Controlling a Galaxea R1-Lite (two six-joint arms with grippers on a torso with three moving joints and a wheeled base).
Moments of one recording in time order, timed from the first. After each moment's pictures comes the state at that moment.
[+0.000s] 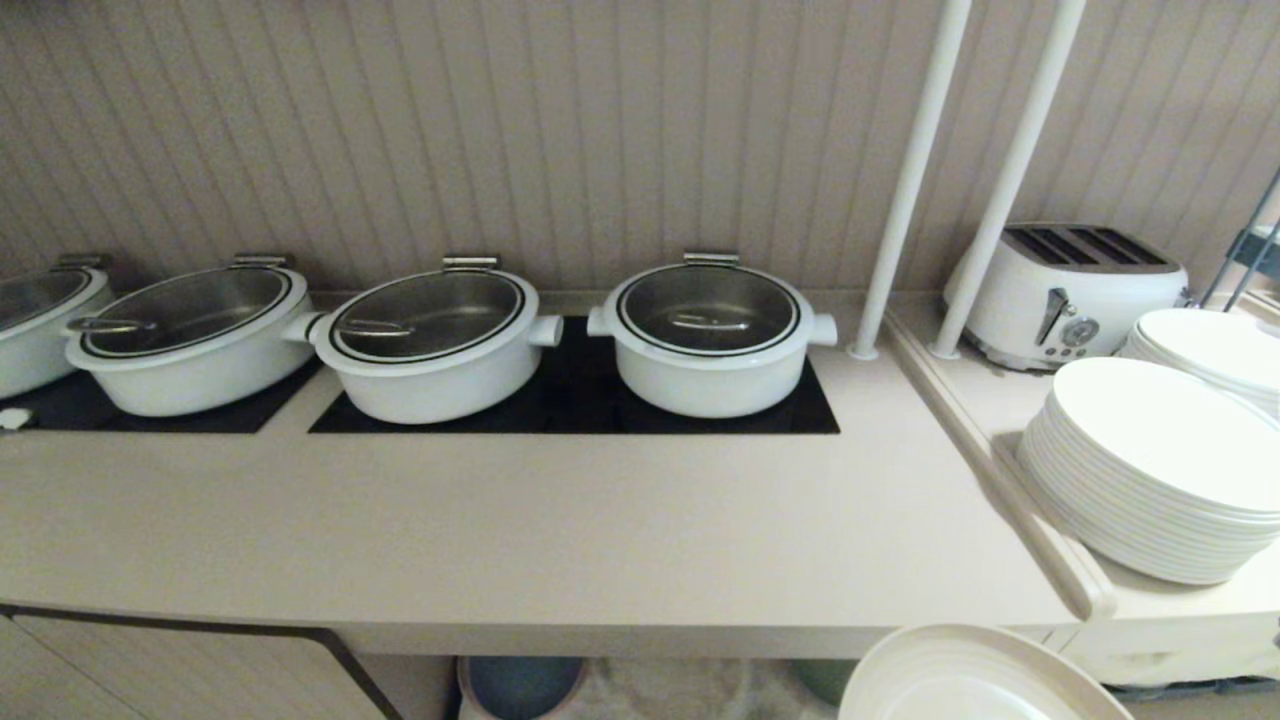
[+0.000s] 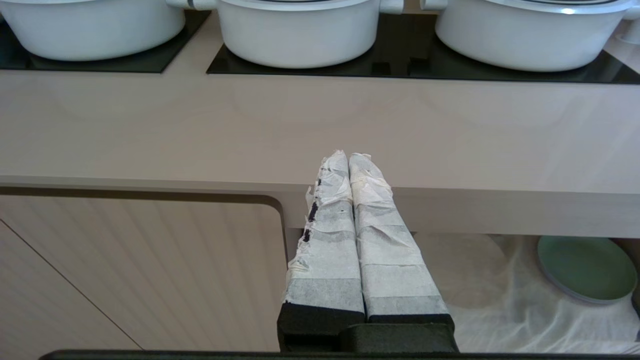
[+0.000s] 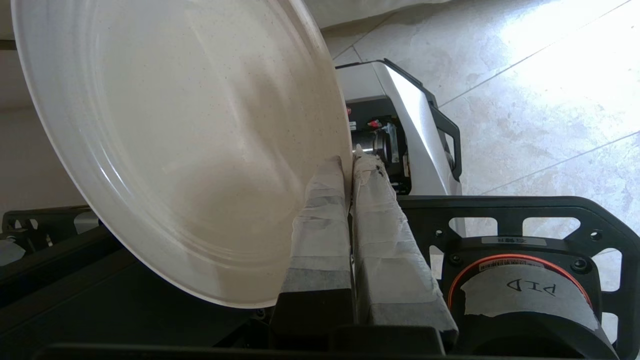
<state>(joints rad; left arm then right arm) 0.00 0.00 0.00 0.00 0.00 -0.03 0.34 0.97 -0.45 0.49 0.11 0.62</state>
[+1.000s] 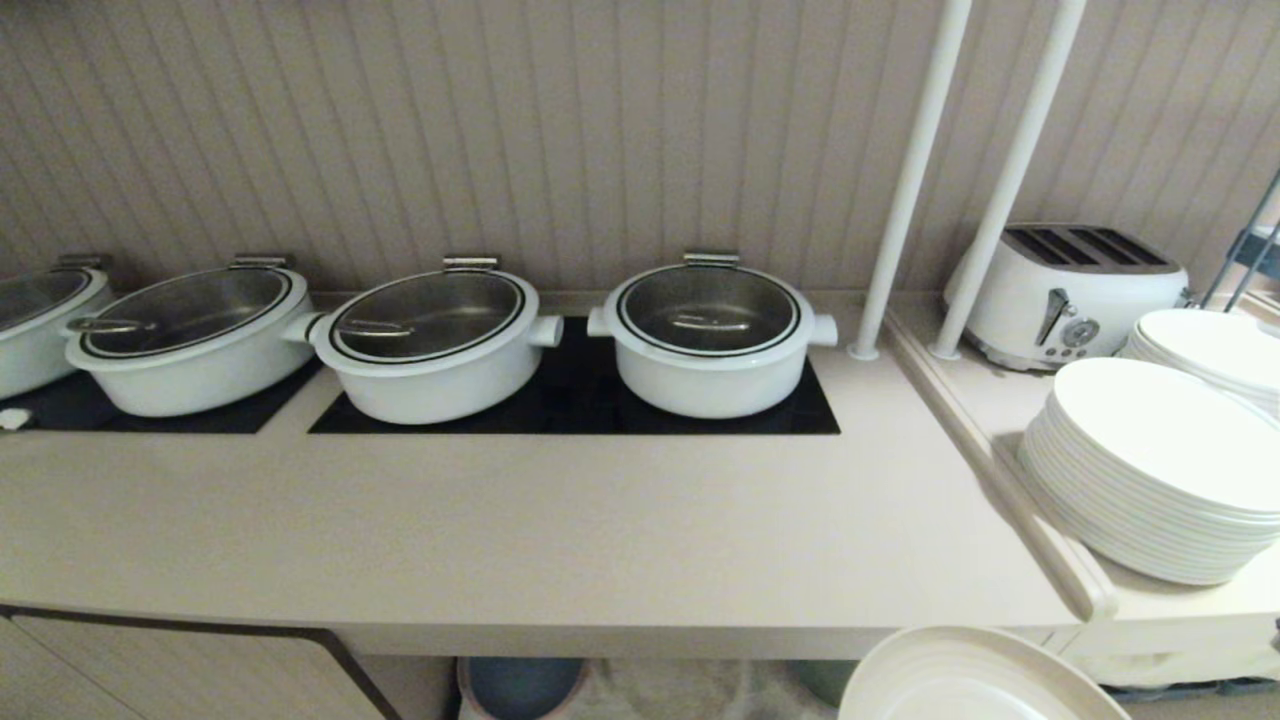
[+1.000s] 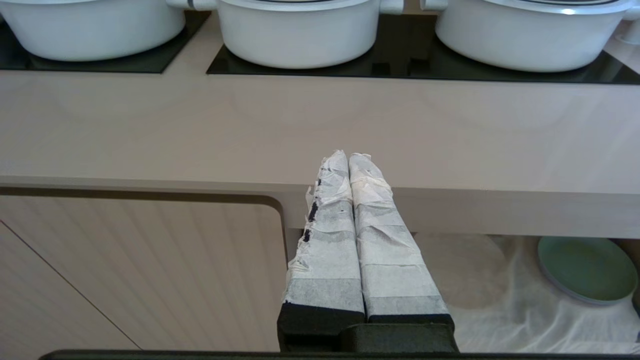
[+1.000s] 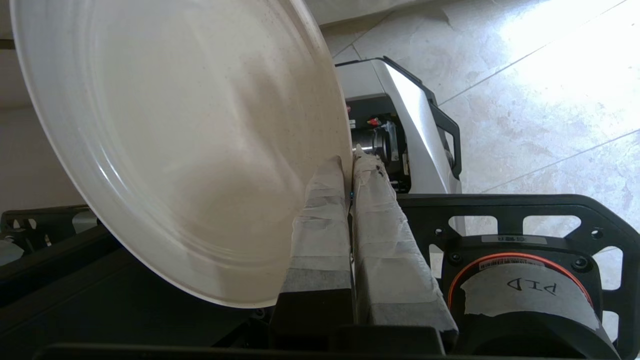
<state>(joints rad) 0.00 0.00 0.00 0.00 0.00 -0.03 0.34 0.98 -0.44 0.48 0.11 0.62</state>
